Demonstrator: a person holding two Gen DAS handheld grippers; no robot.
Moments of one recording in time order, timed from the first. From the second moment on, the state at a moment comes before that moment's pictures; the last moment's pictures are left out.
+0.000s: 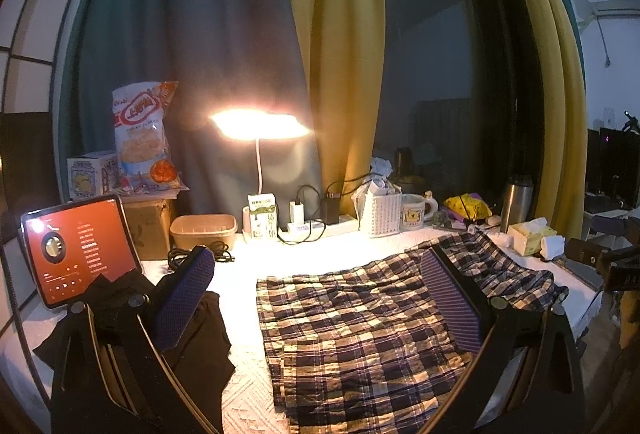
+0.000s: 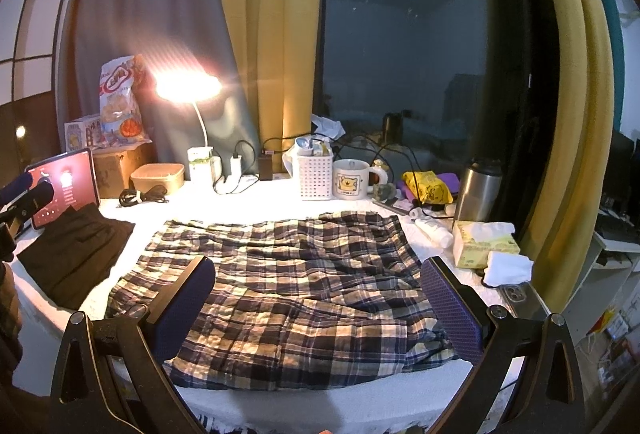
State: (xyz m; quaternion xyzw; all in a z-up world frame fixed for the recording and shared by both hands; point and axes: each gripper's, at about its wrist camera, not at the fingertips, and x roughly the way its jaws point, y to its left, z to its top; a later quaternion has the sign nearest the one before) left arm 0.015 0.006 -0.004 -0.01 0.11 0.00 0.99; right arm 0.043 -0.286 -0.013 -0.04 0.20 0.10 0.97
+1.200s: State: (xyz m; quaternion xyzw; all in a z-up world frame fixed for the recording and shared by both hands) left arm 0.195 0.024 -0.073 -0.01 0.29 0.02 0.96; right arm 0.238 -0.297 -0.072 -0.03 0.32 0.11 0.94
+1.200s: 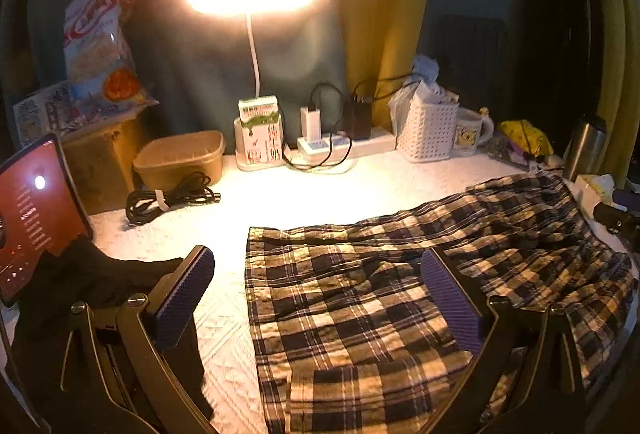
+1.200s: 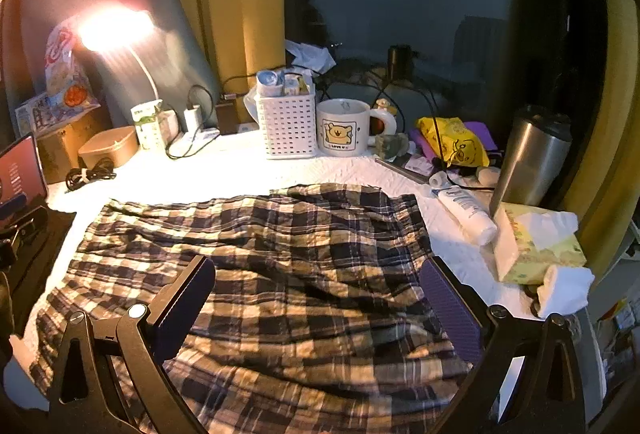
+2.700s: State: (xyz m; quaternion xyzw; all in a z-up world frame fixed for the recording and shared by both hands) left arm 0.315 0.066 -0.151 -0.03 0.43 -0.03 0.90; right arm 0.386 -0.298 -0.142 -0.01 0.41 0.11 0.90
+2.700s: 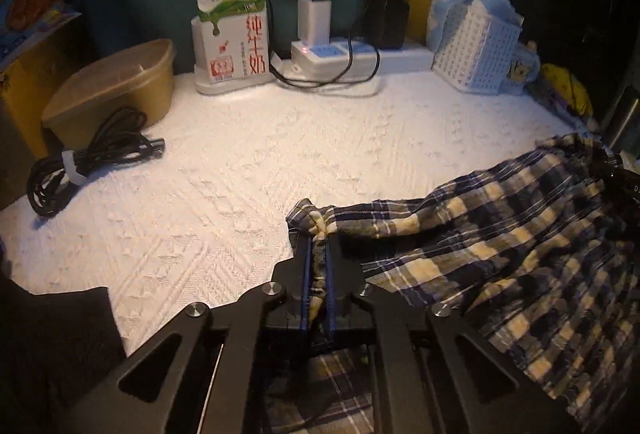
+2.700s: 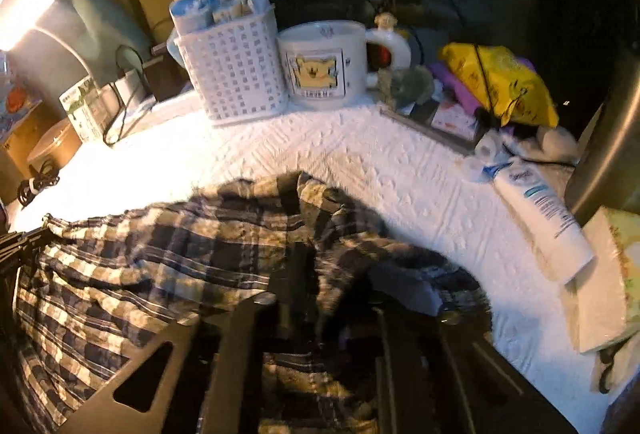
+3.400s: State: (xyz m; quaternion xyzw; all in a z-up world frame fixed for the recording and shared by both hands) left arm 0.347 0.089 -0.040 0.00 0.28 -0.01 0.96; right arm 0.382 -0.290 -0.044 -0.02 0.28 0.10 0.95
